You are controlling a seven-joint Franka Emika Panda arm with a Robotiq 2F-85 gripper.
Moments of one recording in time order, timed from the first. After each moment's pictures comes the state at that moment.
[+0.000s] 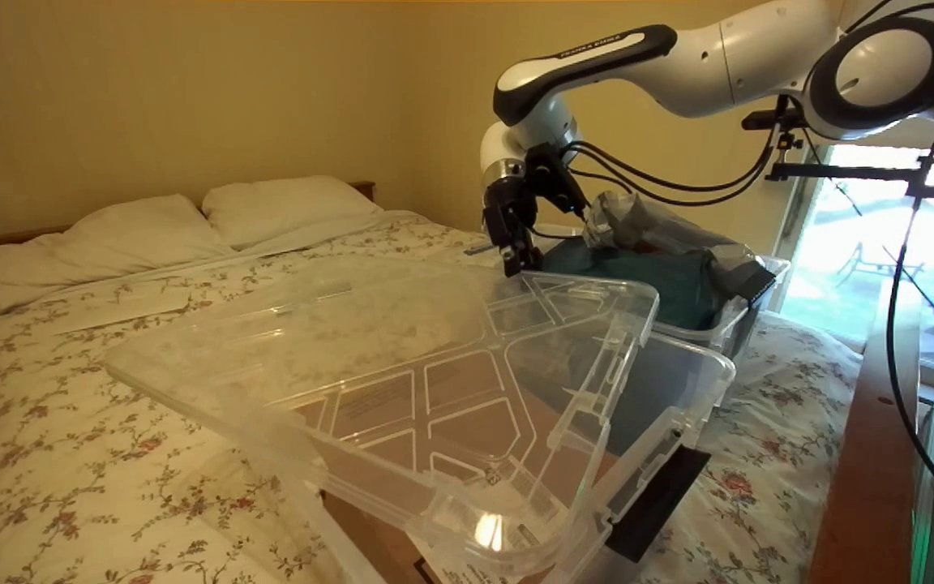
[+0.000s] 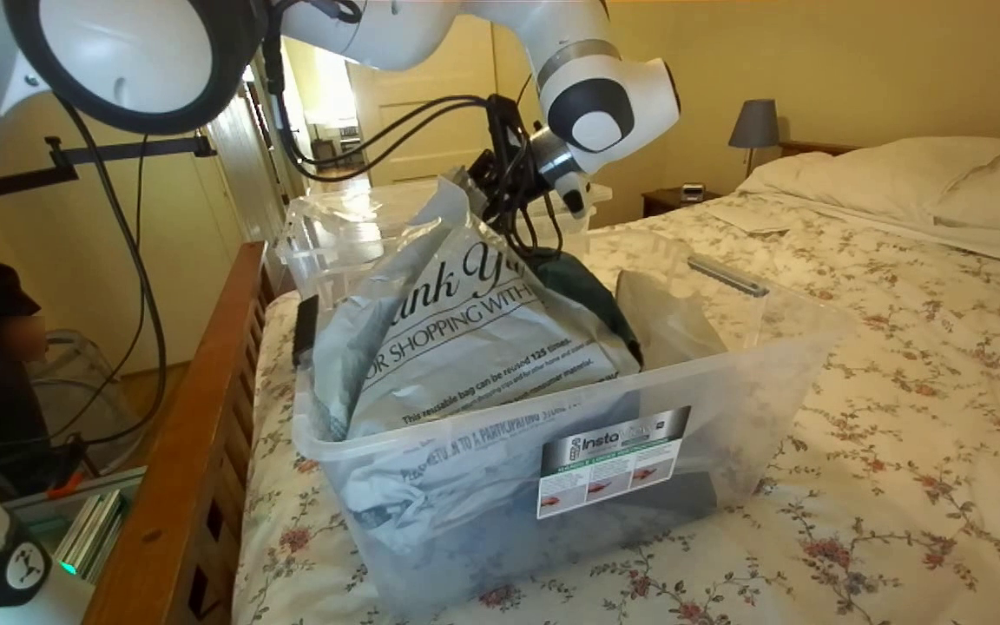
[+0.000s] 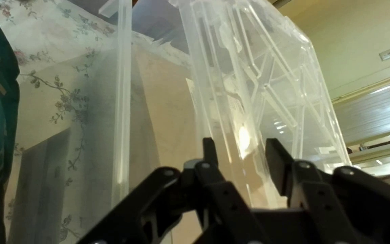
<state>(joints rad) 0.09 0.80 0.20 -1.14 0.71 1.30 0.03</state>
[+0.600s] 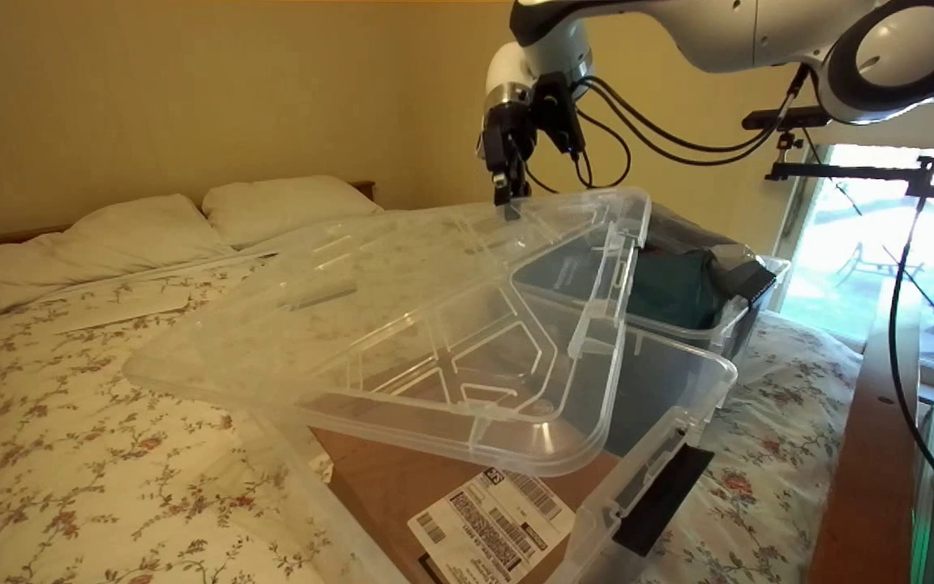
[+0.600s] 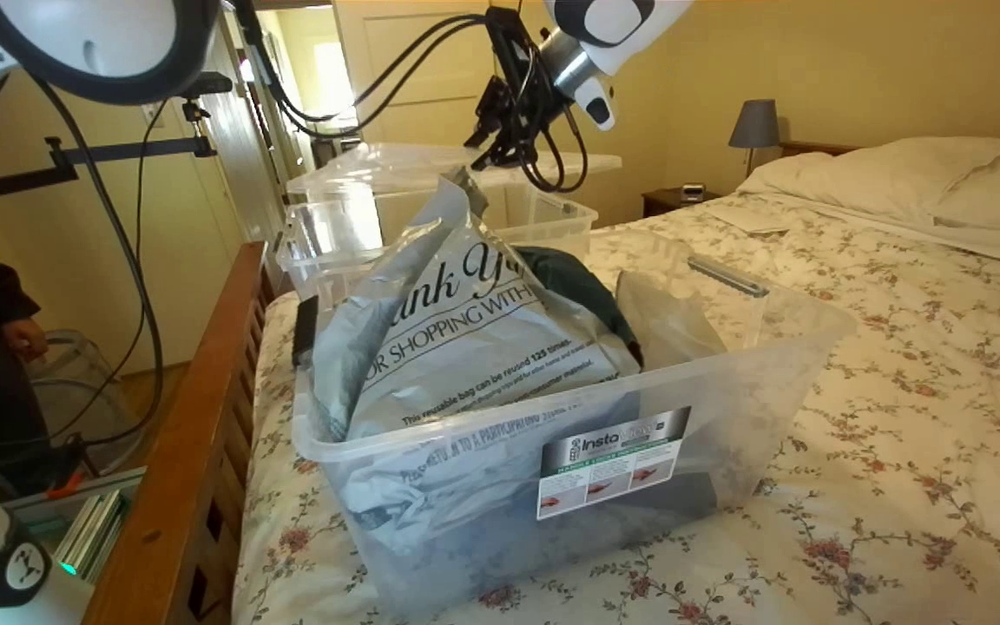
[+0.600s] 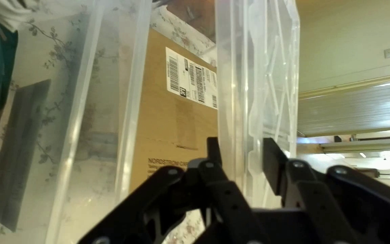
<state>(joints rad) 0.08 0.74 0.21 -0.99 0.70 1.28 0.00</state>
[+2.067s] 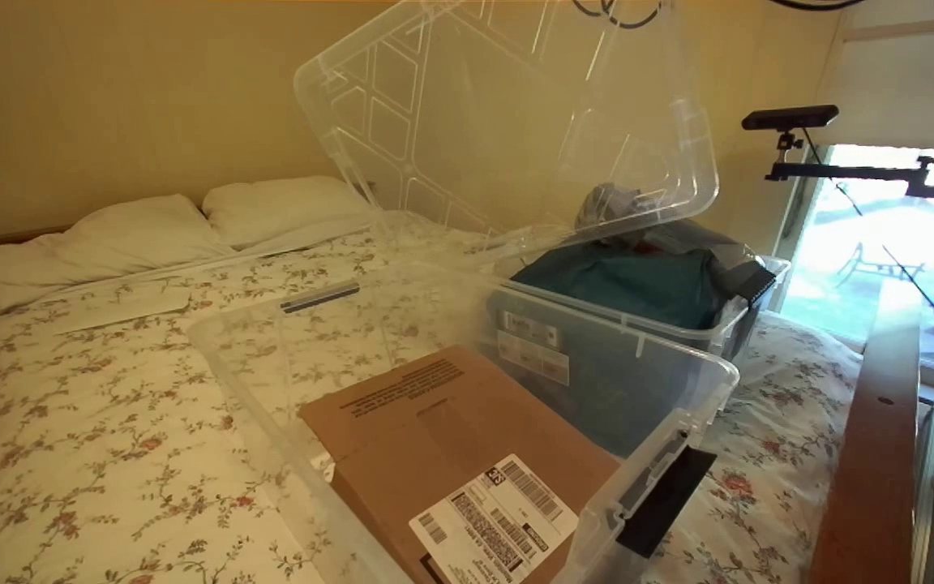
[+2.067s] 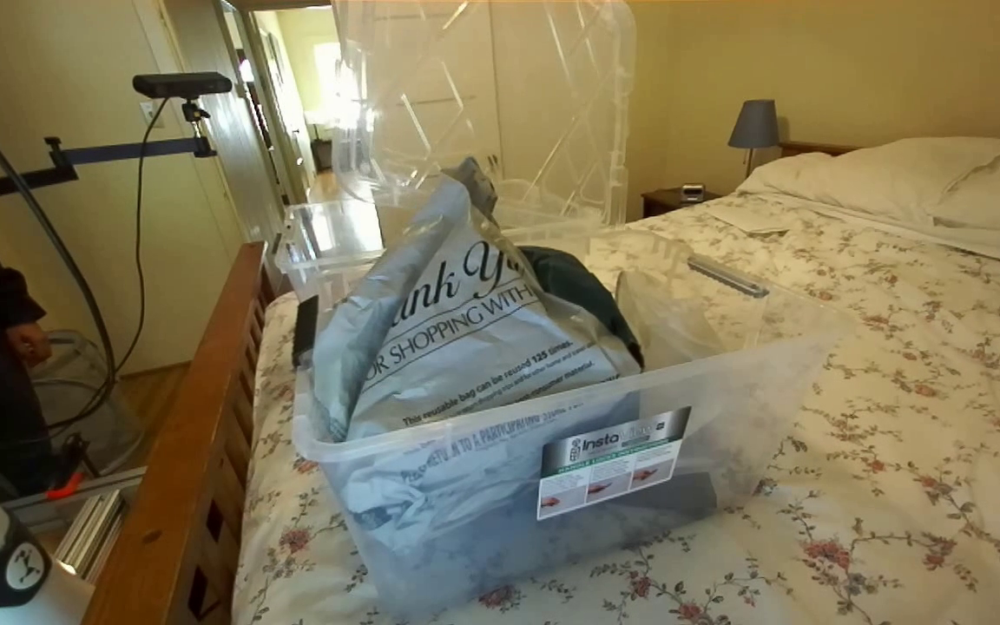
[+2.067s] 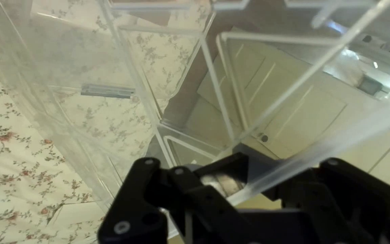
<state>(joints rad) 0.08 0.34 0.24 -0.96 0.63 1.66 -0.05</state>
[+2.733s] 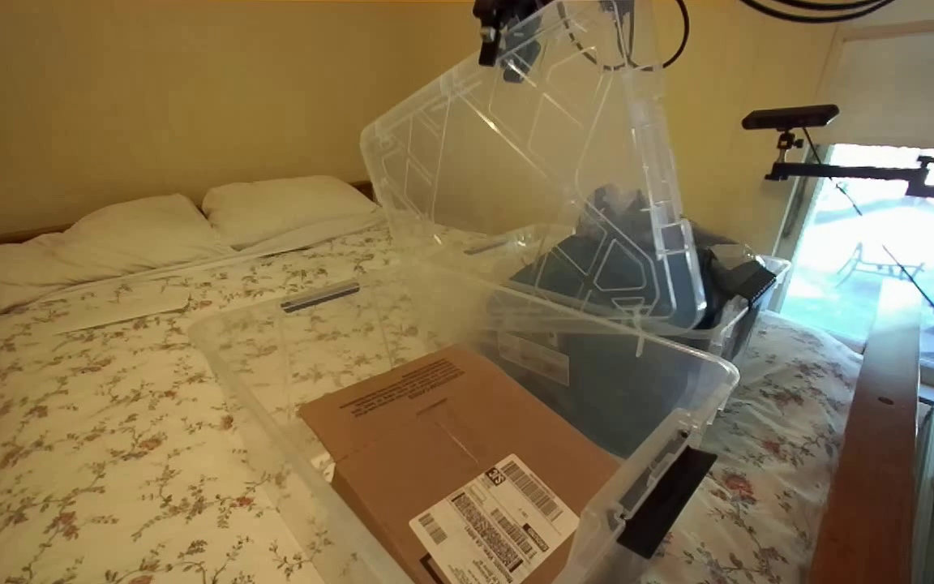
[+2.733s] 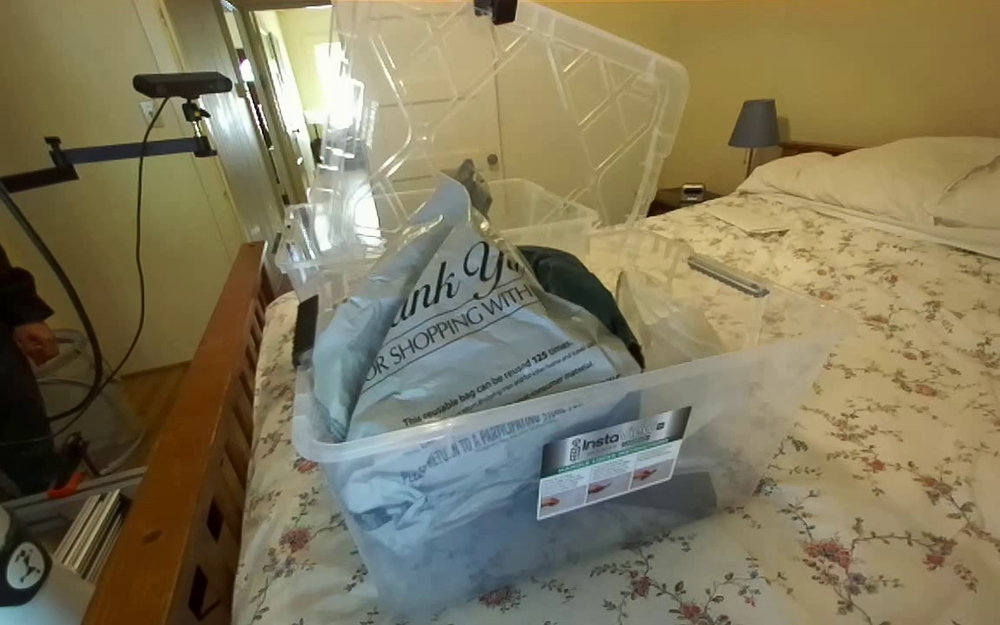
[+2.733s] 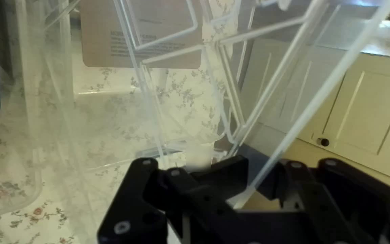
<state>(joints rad) 0.10 0.26 0.22 -1.28 0.61 1.77 0.13</state>
